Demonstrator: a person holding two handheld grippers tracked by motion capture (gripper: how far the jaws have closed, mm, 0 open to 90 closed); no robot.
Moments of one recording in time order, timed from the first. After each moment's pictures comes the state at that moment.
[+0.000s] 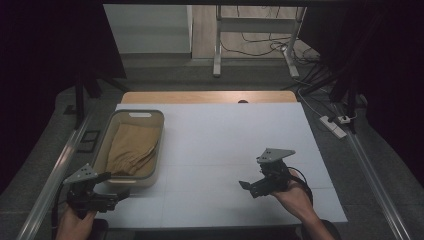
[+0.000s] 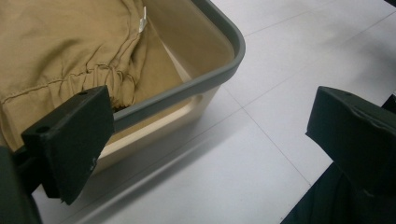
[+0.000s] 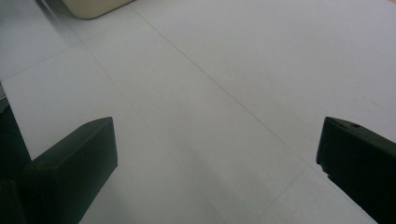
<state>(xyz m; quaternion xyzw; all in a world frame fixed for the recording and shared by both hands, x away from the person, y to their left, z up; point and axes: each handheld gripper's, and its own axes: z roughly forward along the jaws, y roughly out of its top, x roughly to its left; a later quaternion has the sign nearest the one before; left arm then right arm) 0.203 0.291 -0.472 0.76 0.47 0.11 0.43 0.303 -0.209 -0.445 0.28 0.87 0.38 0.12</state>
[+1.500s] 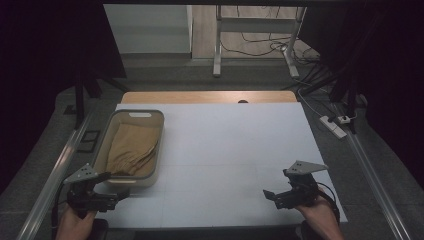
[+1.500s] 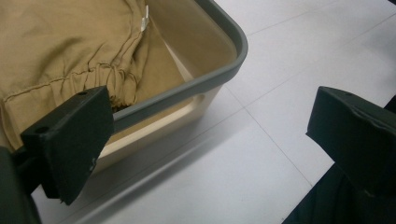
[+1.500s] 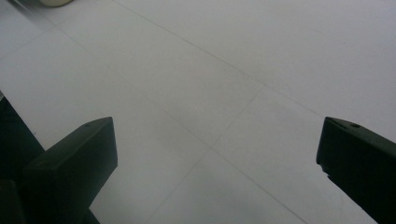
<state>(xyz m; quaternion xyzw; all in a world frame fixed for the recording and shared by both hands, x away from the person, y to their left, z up) 0.204 0.291 -0.473 0.76 0.48 0.11 0.43 0.270 -0.274 -0.450 0.36 0.85 0.38 0.13</state>
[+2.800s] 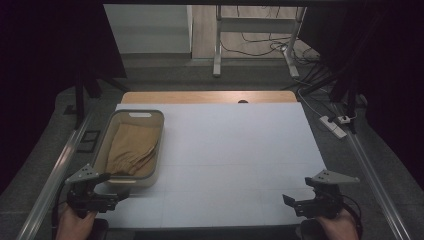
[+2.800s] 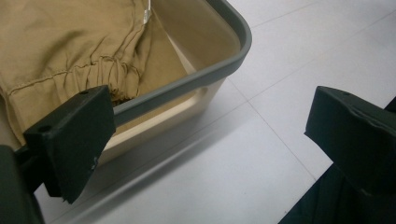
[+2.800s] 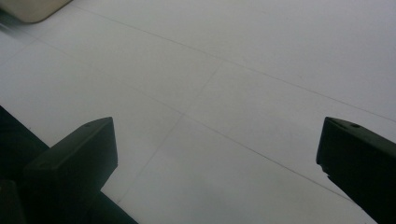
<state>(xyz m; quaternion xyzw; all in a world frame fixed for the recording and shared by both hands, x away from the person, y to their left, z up) 0.203 0.290 -0.472 0.77 0.48 0.11 0.41 0.241 -0.319 -0.440 0.42 0.81 0.38 0.15</state>
